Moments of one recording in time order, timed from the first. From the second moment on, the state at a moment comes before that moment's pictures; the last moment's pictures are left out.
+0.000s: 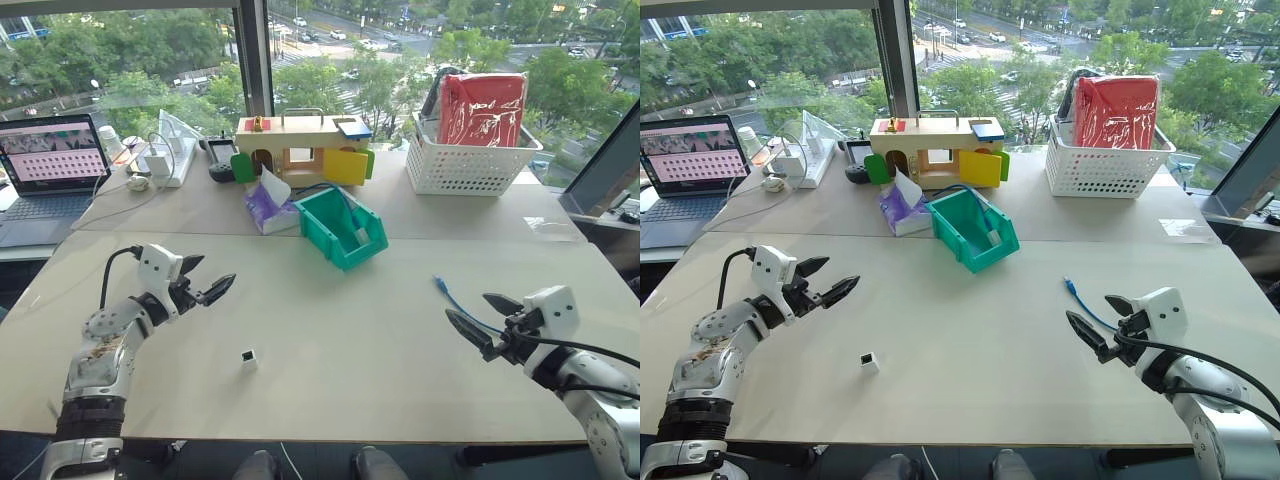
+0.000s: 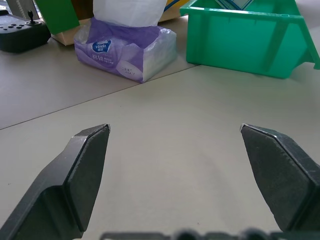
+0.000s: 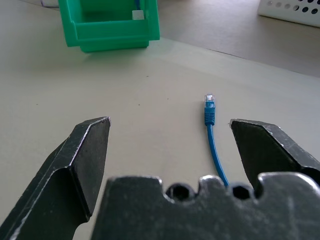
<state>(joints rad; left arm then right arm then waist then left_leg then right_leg) -0.31 0.58 0.22 0.17 -0.35 0.22 -0.76 0.10 -0.60 -0.34 -0.40 0.47 0.49 0.56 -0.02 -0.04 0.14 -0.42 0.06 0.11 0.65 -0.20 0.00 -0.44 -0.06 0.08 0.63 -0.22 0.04</state>
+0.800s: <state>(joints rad) -0.29 0.72 0.26 -0.09 -0.59 0.41 -1.01 -0.53 -0.63 -0.02 0.38 0.22 0.52 0.63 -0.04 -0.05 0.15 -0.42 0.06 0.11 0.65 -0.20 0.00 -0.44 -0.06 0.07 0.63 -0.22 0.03</state>
